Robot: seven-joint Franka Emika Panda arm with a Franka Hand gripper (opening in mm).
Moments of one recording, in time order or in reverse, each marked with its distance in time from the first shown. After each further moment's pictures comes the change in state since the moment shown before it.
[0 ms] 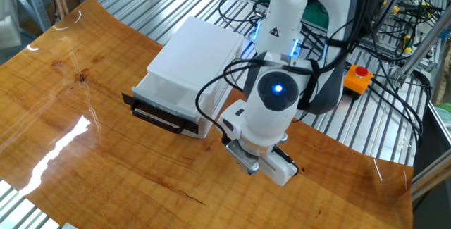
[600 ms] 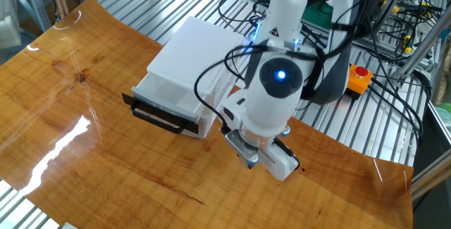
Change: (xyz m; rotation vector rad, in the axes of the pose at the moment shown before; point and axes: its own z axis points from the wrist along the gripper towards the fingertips) arm -0.002 -0.007 -0.043 0.003 -0.002 0.087
